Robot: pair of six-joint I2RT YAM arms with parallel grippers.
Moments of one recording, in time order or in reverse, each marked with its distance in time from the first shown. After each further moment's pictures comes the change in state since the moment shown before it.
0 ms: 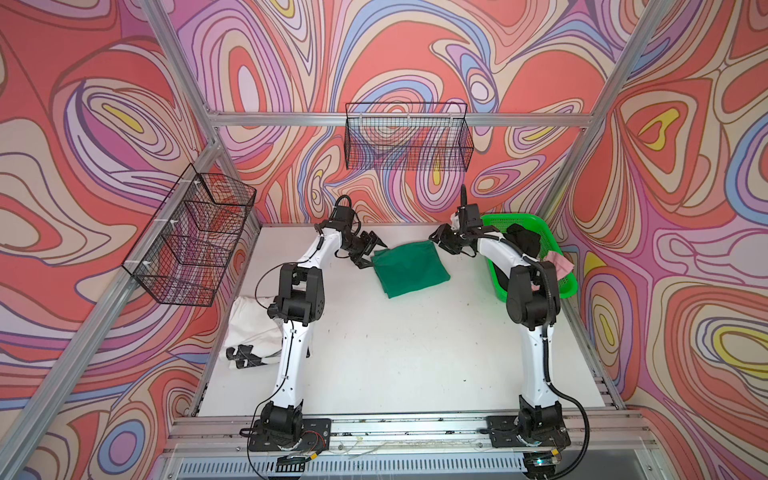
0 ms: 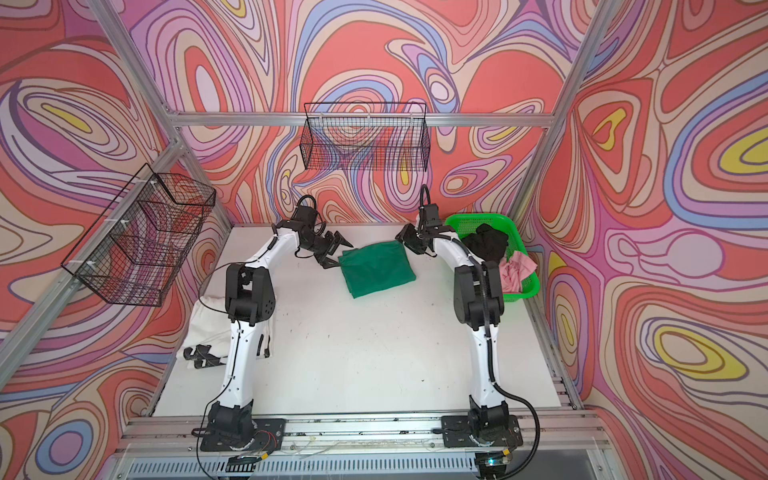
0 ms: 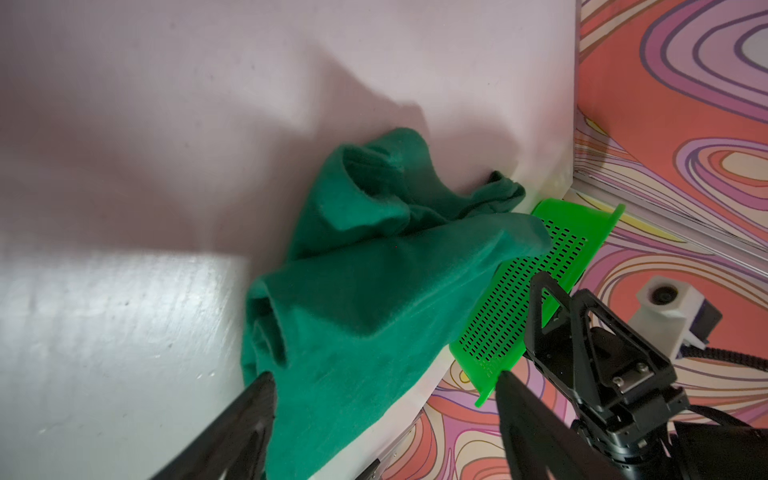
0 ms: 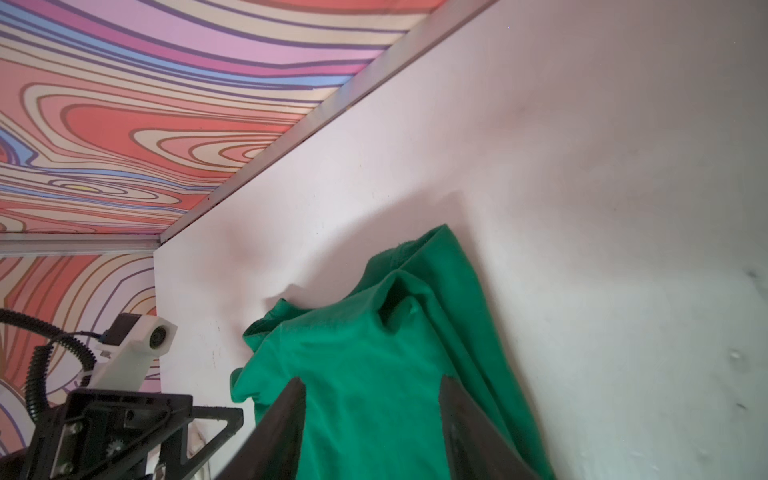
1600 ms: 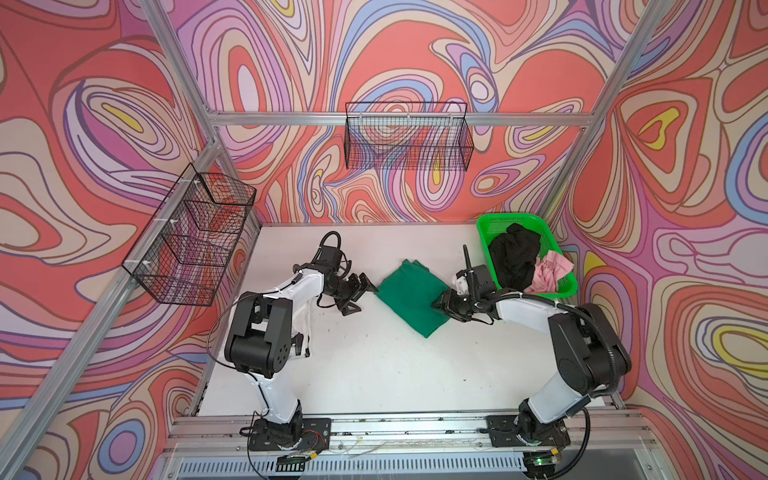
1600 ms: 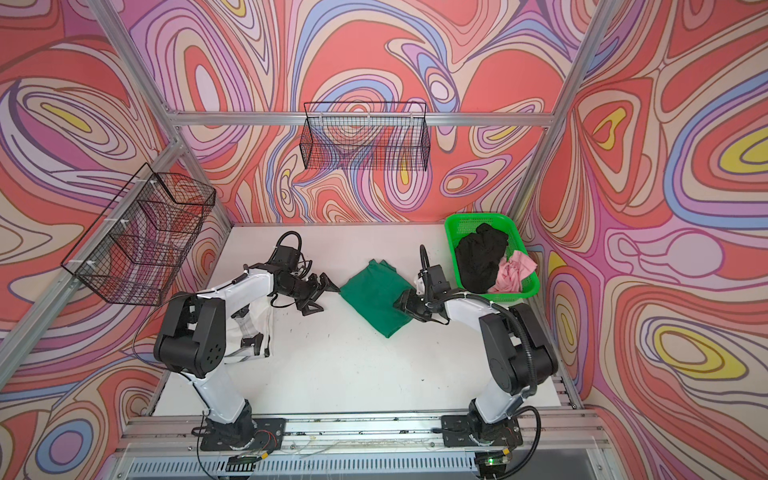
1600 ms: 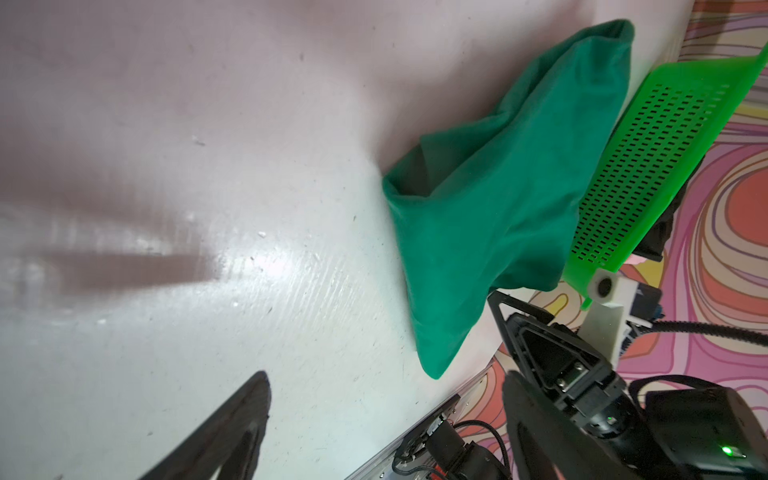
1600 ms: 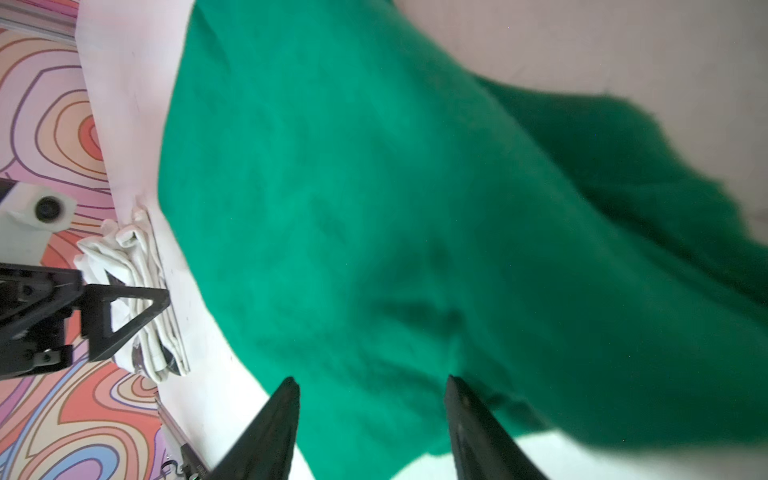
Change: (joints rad) left arm -0.029 -0.689 -1.072 0.300 -0.058 0.118; right arm 0.115 -0.645 -1.014 0.169 -0.080 -0.007
